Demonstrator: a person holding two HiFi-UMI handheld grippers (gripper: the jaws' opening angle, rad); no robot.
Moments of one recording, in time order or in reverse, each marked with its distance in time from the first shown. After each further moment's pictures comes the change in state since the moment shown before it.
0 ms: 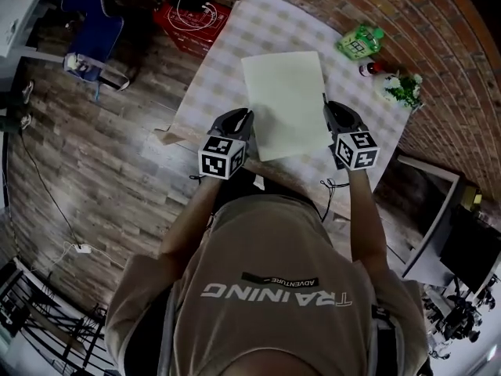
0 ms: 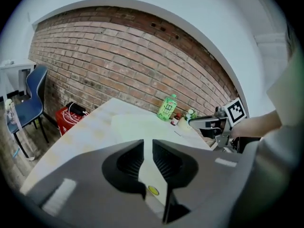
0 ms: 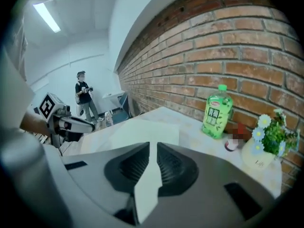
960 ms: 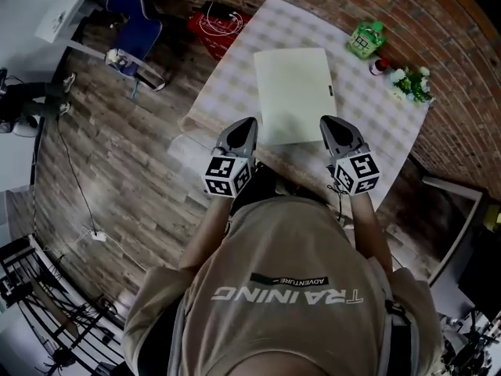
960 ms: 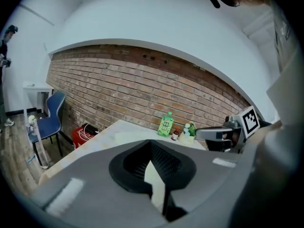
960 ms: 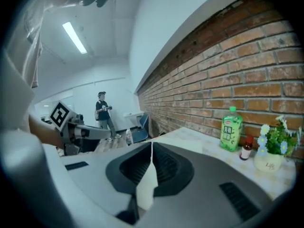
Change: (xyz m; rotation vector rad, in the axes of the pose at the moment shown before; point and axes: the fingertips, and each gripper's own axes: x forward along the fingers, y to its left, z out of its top) left arm -0.085 -0.077 0.005 0.068 -0.262 0.187; right arm -0.095 0.084 0.005 -0.076 -0.276 0.198
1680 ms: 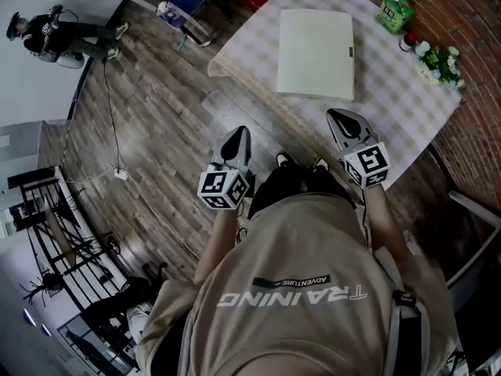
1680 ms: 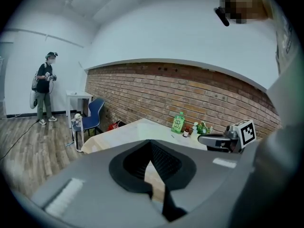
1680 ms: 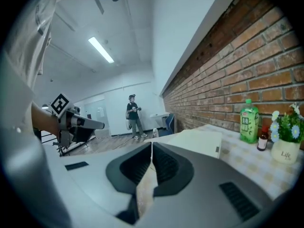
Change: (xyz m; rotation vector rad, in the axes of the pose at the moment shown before) left arm -0.158 -0.092 -0.063 -0.085 -0.066 0.386; right arm -0.092 0.052 -0.055 -0.076 -0.050 0.330
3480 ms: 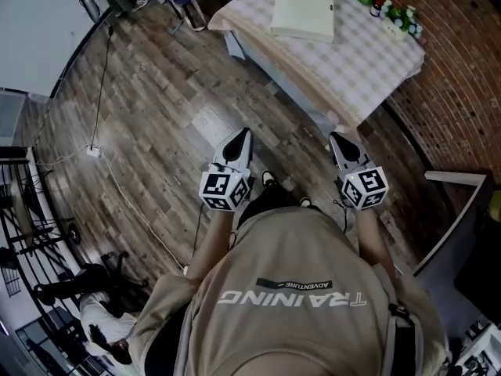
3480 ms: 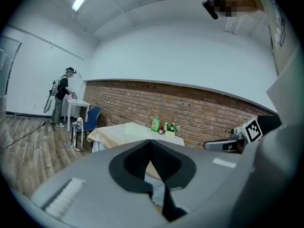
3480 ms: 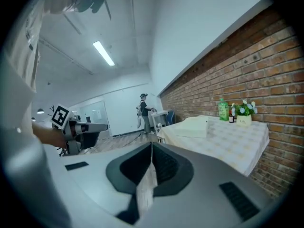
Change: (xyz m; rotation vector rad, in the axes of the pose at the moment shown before) left arm -0.280 -0.124 -0.129 0.032 -0.145 -0.078; right arm -0.262 0.235 -0.088 0.077 0.002 -0.074
